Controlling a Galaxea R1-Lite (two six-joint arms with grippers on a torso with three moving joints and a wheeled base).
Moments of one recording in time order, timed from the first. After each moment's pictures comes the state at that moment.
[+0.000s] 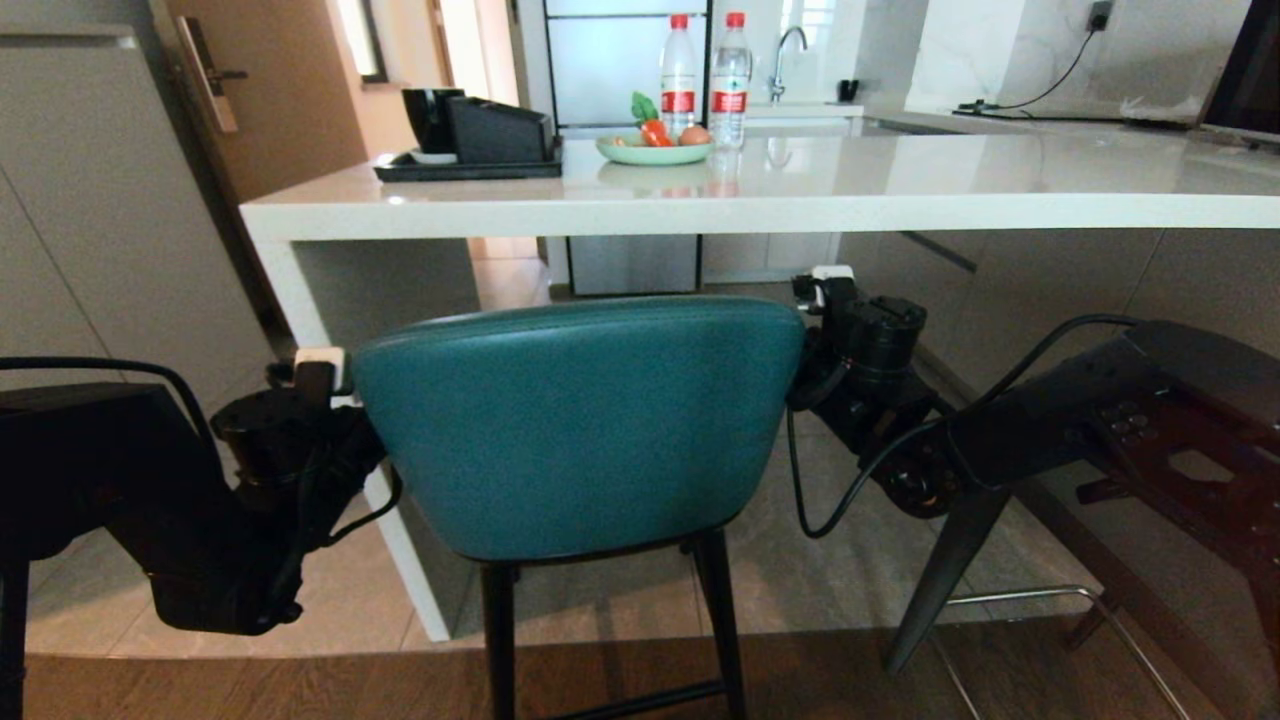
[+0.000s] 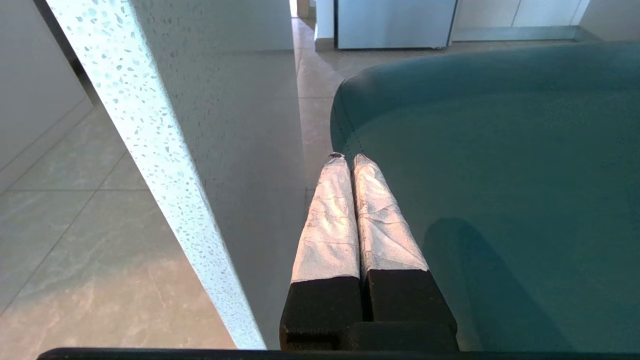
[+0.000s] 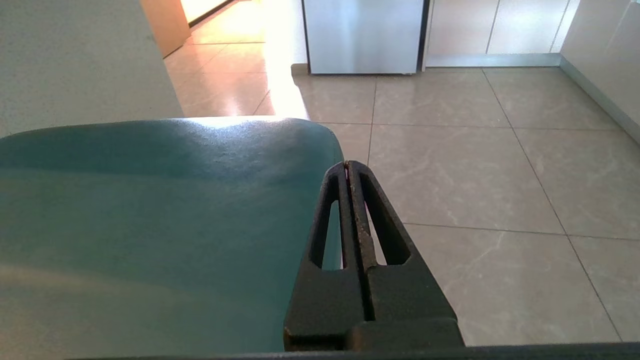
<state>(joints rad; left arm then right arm) -0.09 2.18 -0.71 -1.50 0.10 0.01 0.43 2.25 -1.29 -1.02 -0.16 0.01</state>
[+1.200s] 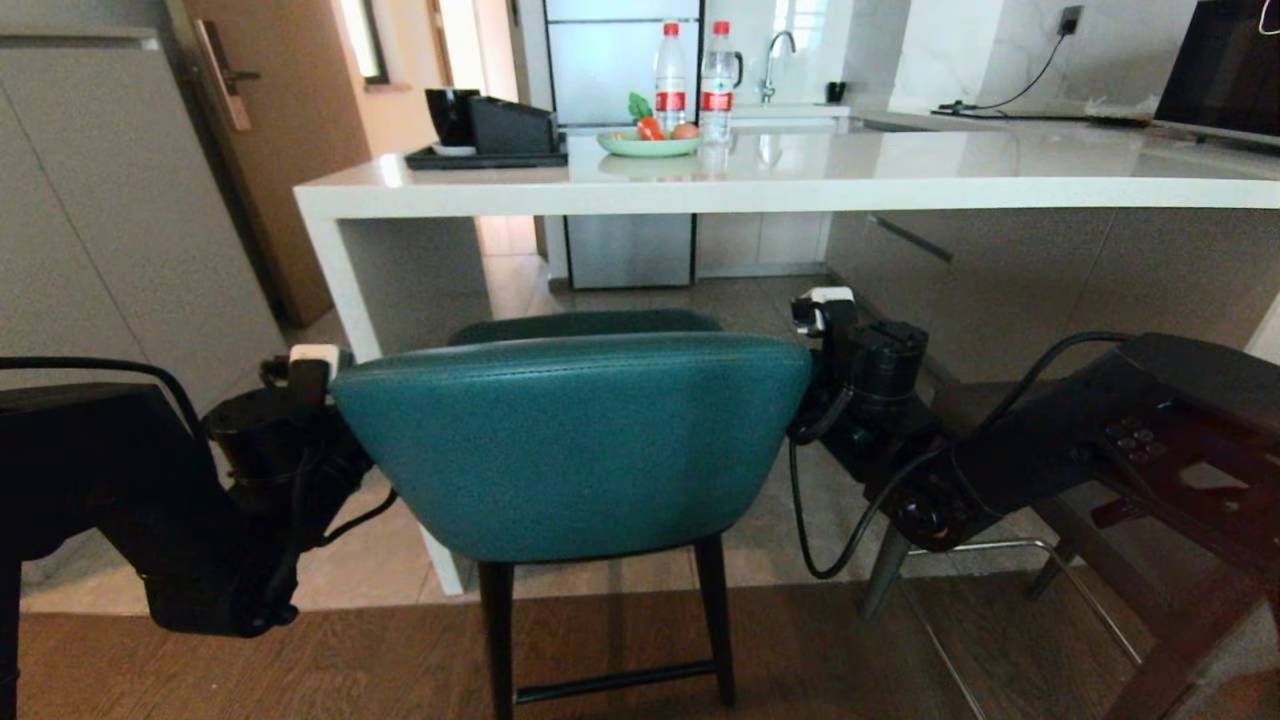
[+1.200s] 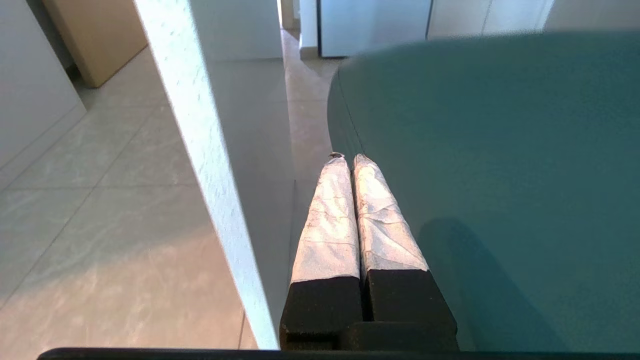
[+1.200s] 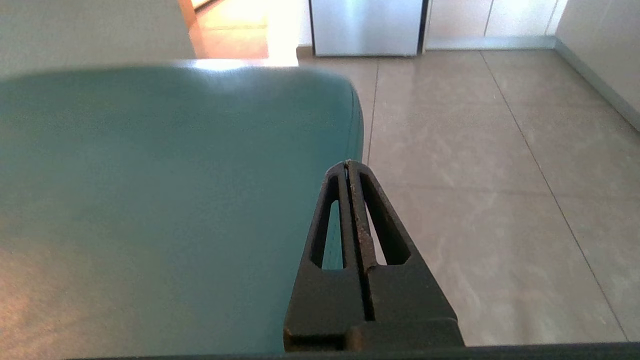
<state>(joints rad) -0.08 2.17 -0.70 -1.52 0.06 0.01 0.45 2.24 -1.17 -1.09 -0.18 0.01</state>
